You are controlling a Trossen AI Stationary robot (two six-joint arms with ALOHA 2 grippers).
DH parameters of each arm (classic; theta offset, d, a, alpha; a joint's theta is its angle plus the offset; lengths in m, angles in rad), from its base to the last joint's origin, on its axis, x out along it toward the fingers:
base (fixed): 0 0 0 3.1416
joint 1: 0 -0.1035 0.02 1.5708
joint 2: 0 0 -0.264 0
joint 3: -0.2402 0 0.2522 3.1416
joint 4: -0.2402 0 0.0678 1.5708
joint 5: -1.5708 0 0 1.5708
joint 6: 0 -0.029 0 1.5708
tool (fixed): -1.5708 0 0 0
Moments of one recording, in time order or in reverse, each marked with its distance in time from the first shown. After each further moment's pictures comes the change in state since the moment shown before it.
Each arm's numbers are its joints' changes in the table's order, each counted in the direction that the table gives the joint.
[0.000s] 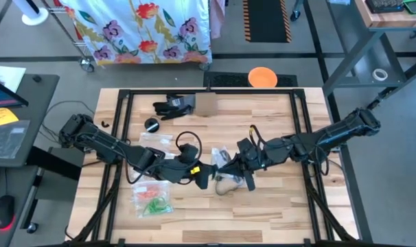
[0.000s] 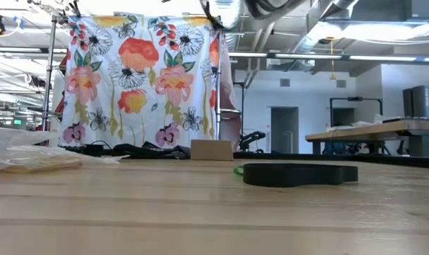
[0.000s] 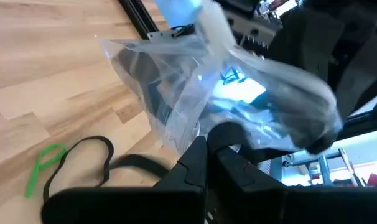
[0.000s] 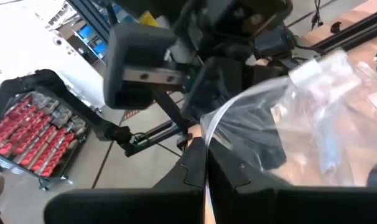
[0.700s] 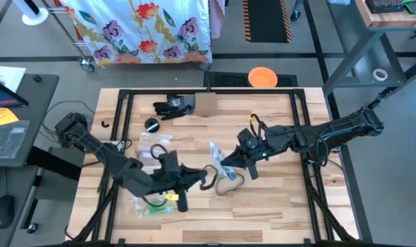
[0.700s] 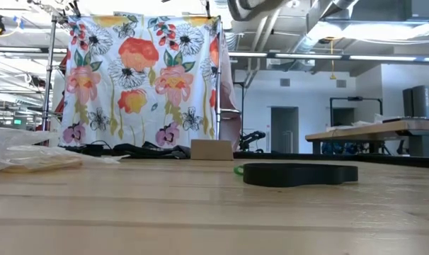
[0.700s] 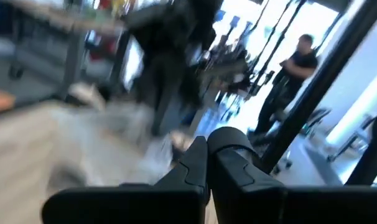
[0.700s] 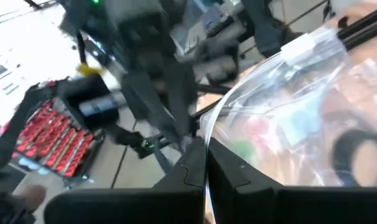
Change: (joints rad) left arm 0.195 -0.070 0.000 0.206 -0.311 -0.666; right arm 0.114 -0.044 -0.001 -0.034 -0.174 -0.050
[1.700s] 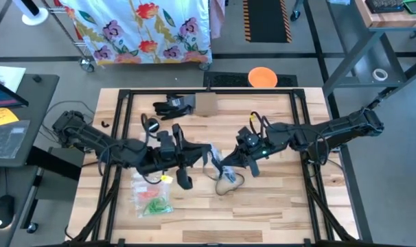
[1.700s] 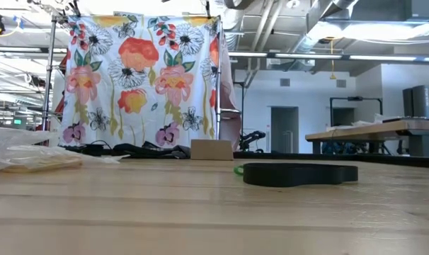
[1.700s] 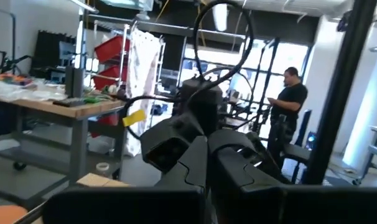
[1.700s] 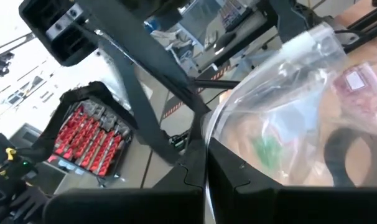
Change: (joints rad) left arm -0.155 -0.063 0.000 0.351 0.183 -0.495; right arm 0.019 -0.001 0.000 0.051 -0.072 -0.077
